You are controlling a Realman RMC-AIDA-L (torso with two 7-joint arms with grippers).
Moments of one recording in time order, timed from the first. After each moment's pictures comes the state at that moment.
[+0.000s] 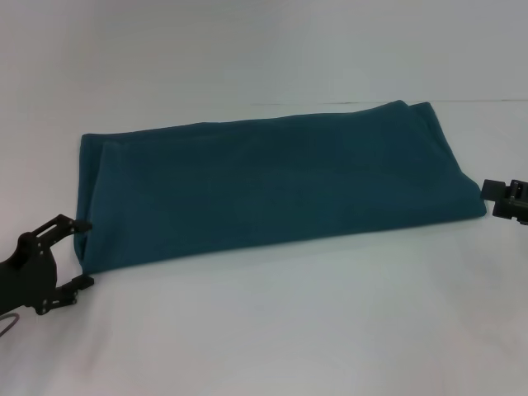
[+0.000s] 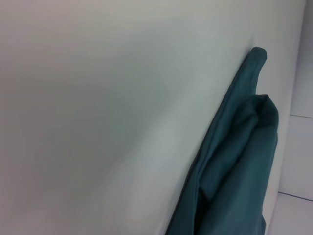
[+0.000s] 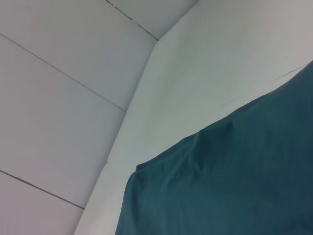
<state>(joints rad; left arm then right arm) -0.39 -2.11 0.30 0.62 2.17 1.30 -2.82 0.45 1.89 -0.57 -0.58 -1.95 -1.58 2.14</state>
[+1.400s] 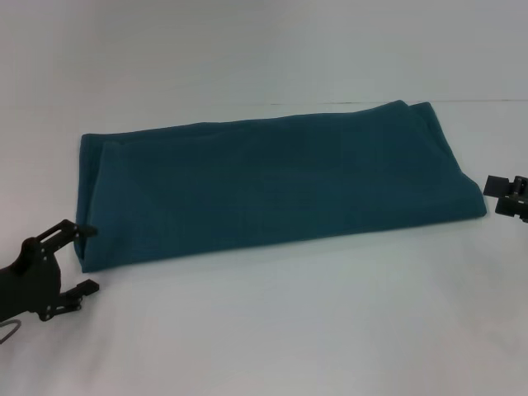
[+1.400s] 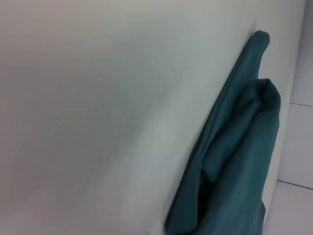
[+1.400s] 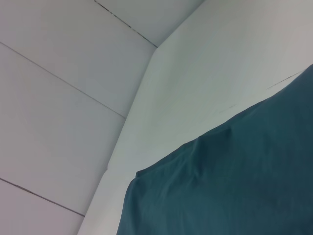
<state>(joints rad) -0.38 -2.11 0.32 0.62 2.17 1.33 -2.82 0.45 1.89 -0.54 -0.58 -1.96 -1.58 2.14</state>
